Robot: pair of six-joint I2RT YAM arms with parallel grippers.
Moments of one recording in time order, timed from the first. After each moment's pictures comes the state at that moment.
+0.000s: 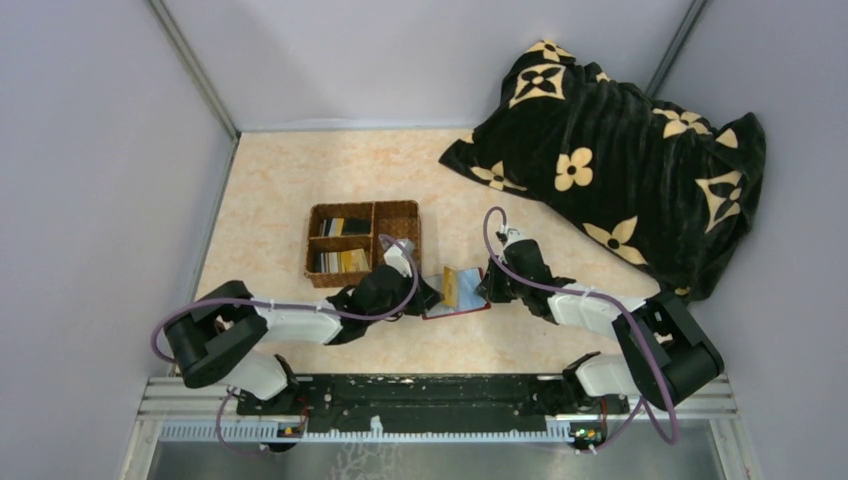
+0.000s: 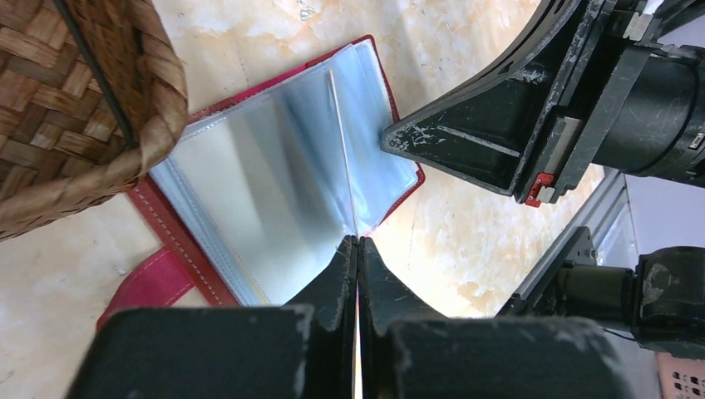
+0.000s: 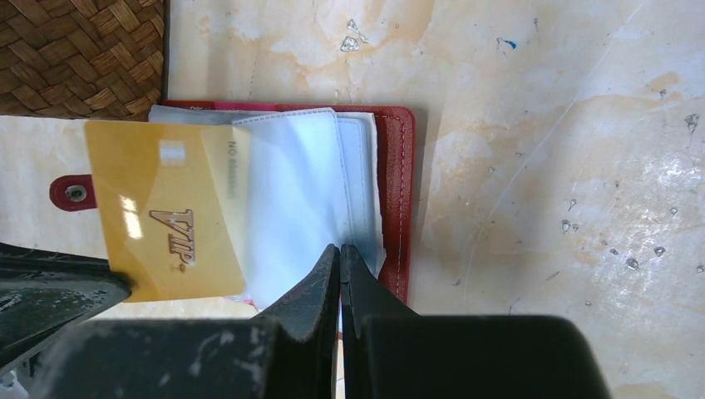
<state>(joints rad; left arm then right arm) -0.99 1.49 0.46 0.61 -0.09 -0.85 0.52 1.31 0.41 0.15 -0.18 0.54</state>
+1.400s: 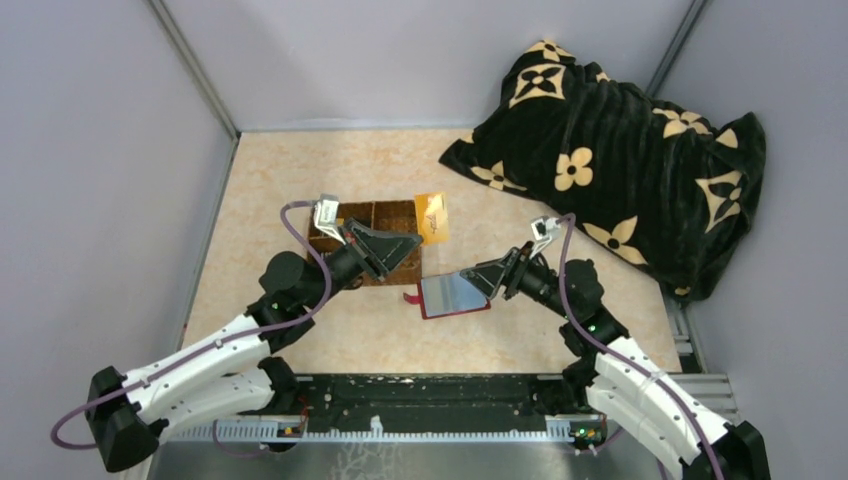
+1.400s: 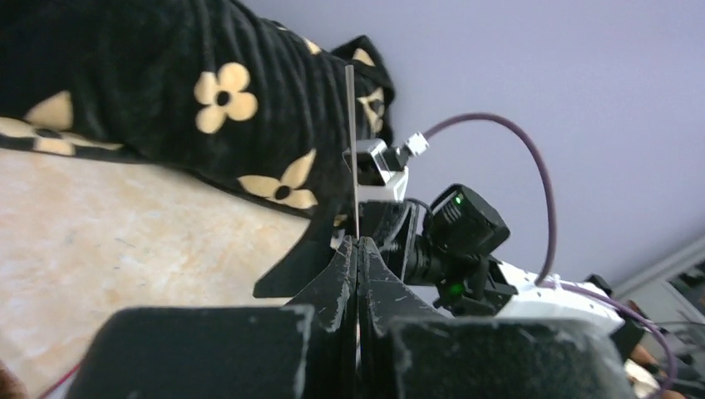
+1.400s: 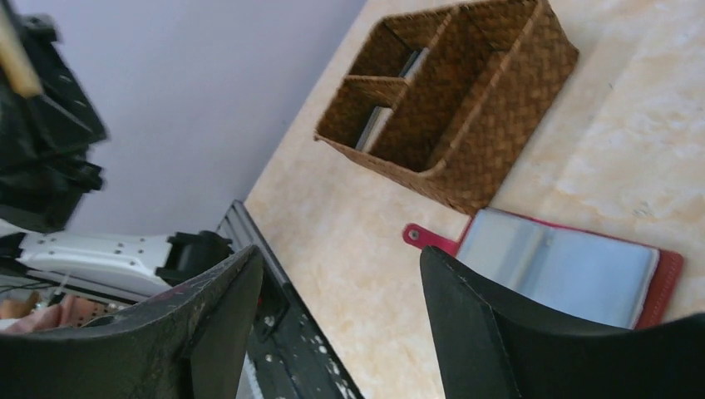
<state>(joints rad) -0.90 0.85 0.60 0.53 0.04 -0.74 0.52 0.62 0.30 0.26 -0.39 0.74</state>
